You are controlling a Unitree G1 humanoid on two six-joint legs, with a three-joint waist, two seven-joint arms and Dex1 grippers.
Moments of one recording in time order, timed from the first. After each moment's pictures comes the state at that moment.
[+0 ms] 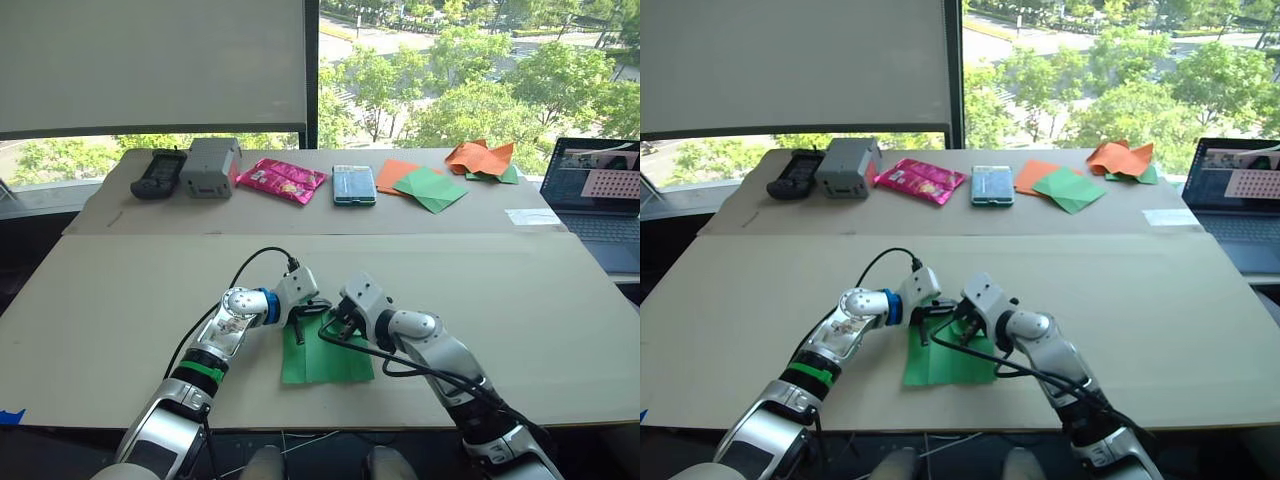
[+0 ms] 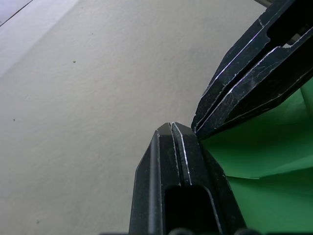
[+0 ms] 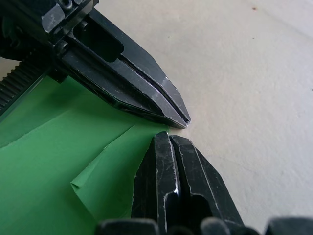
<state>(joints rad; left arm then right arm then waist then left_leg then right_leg) -0.57 0.32 -0.31 0.47 0.01 0.07 -0.93 -0.37 -0.28 0.34 -0.14 -0.02 0.72 0.55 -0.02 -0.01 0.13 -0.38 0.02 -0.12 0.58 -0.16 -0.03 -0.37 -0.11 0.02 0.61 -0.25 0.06</state>
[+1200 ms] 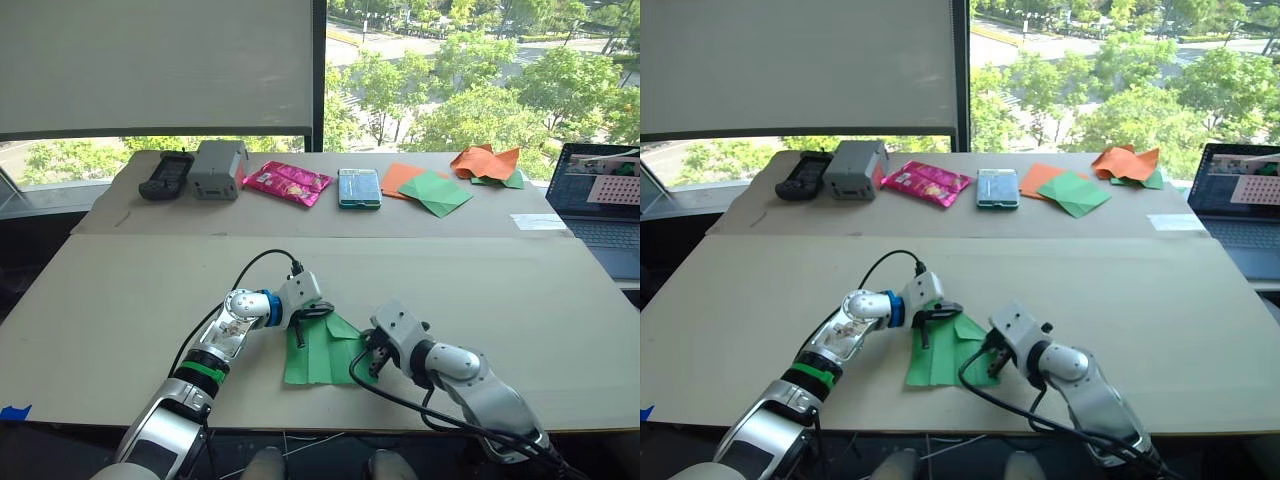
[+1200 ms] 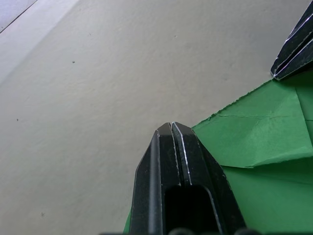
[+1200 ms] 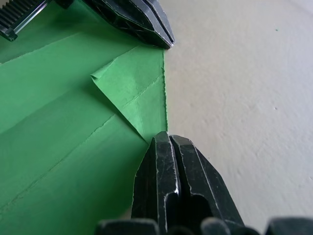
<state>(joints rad) -0.58 0.32 -0.33 0.50 0.02 0.02 -0.93 -0.09 -0.45 0.30 -0.47 -0.01 0.80 0.52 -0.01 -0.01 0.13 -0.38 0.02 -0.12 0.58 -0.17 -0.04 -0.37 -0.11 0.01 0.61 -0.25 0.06</state>
